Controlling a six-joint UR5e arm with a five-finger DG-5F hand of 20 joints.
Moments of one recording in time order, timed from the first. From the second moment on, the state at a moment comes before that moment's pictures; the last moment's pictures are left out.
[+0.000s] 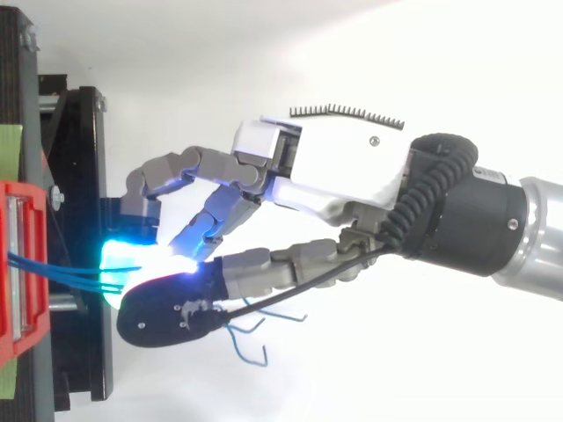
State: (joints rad) arm 0.20 -2.29 -1.12 -2.92 -1.16 0.00
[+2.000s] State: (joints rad) arm 0.23 -2.30 -1.13 -2.92 -1.11 -0.01
